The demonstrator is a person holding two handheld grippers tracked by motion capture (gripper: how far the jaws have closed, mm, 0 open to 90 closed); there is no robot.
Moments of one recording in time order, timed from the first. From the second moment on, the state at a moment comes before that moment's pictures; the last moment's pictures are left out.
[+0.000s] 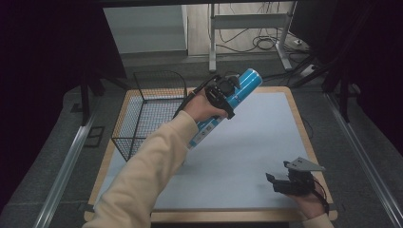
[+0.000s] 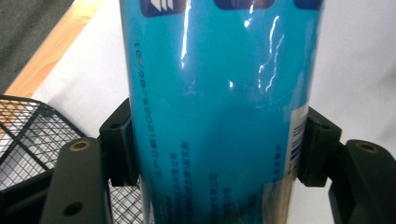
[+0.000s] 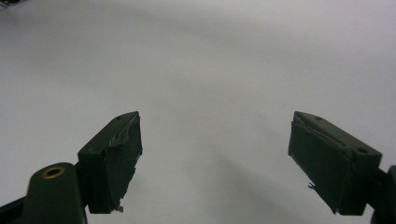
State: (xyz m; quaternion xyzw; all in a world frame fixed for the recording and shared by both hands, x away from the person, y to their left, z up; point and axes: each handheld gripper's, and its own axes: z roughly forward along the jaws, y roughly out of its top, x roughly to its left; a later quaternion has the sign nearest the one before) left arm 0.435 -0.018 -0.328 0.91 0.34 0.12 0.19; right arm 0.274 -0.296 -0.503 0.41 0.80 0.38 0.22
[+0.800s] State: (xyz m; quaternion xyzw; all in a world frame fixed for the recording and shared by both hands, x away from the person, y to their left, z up) left arm 0.464 0.003 -0.320 0.90 0.37 0.15 0.17; right arm 0.274 -0.296 -0.503 0.41 0.80 0.38 0.22
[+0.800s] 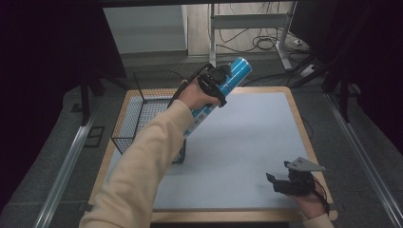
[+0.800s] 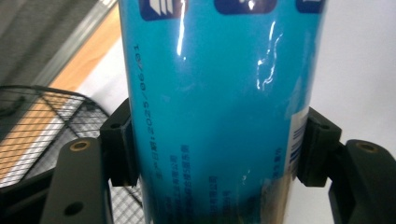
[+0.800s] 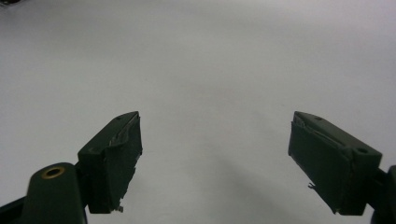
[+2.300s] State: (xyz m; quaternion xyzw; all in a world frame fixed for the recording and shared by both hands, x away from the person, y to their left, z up) left arm 0.477 0.111 -0.350 0.86 0.46 0.17 0.14; right arm 0.274 -0.294 -0.505 0.41 0.80 0.37 0.22
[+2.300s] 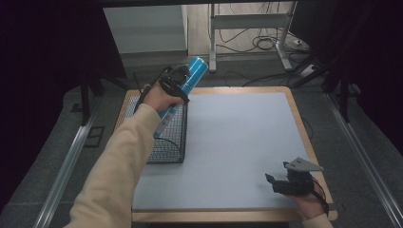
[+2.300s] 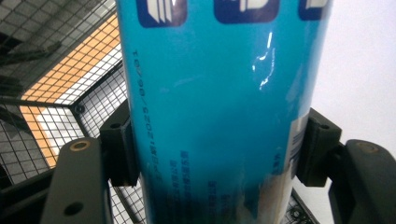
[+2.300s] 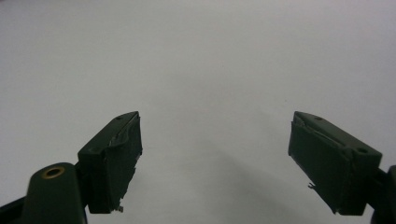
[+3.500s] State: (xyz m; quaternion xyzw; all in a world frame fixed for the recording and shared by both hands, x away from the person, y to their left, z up) left arm 0.495 0.128 -0.398 0.86 0.47 0.16 0.11; right arm 0.275 -0.295 -0.507 0.42 0.80 0.37 0.22
